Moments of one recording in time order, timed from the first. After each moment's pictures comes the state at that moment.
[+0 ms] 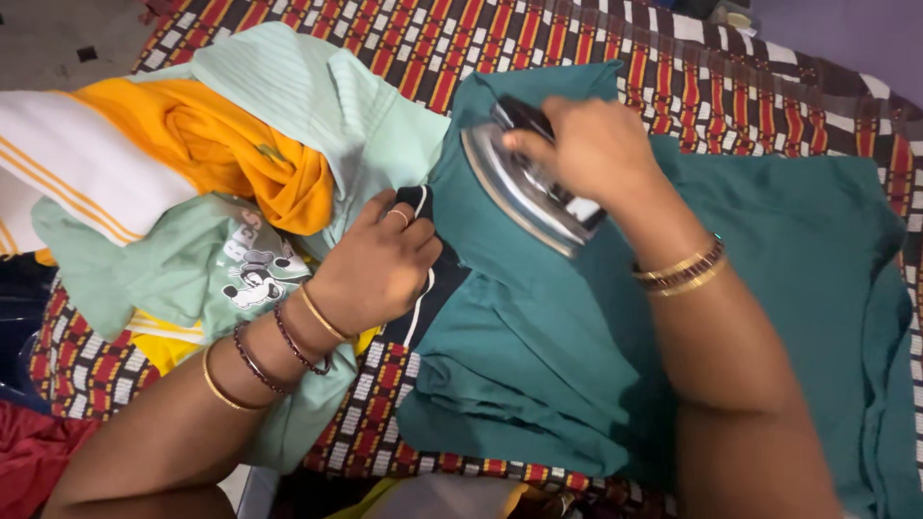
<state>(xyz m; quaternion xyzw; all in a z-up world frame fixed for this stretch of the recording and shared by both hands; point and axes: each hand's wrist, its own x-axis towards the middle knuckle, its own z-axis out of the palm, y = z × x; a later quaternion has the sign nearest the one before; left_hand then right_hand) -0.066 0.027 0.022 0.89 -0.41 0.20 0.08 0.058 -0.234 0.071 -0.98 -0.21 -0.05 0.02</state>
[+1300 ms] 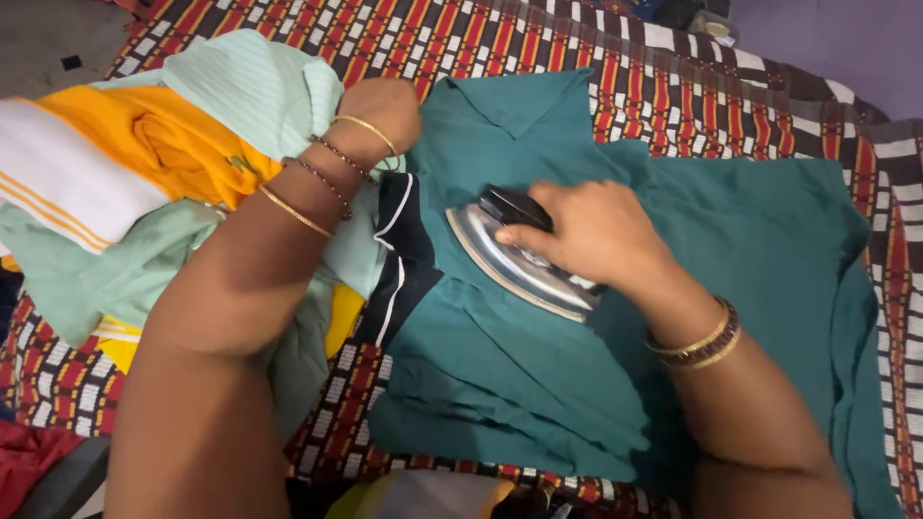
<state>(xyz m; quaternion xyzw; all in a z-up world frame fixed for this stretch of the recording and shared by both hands) 0.149 0.007 -0.052 0.98 -0.14 0.06 0.14 -0.015 -0.259 0.094 -0.97 -0.23 0.08 0.03</state>
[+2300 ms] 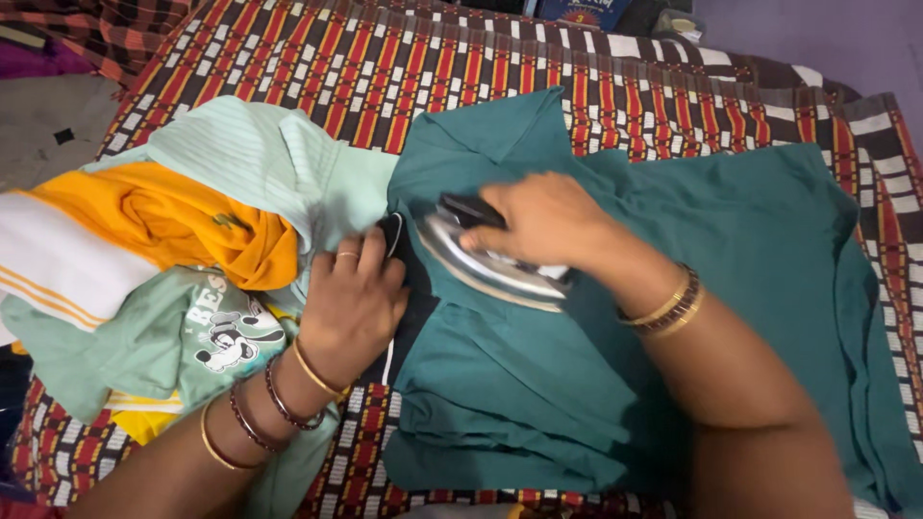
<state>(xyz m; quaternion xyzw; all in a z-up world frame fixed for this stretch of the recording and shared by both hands) -0.070 0.006 0.021 0.94 -0.26 0.22 0.02 0.019 -0.234 0.088 -0.96 -0.24 0.14 0.06</state>
